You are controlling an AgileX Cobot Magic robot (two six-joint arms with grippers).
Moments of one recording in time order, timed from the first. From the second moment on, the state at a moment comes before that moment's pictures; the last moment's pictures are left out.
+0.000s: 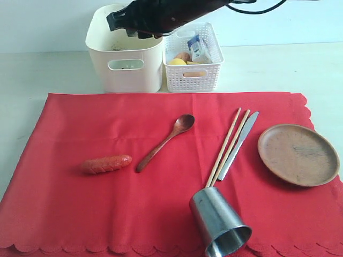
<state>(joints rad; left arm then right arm) 0.00 0.01 0.00 0.00 0.19 -0.01 0.61 1.89 -1.52 0.39 0.39 -0.26</state>
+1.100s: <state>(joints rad) 0.00 0.01 0.00 0.00 0.19 -0.01 0.64 1.90 -1.33 0.84 0.67 -0.97</state>
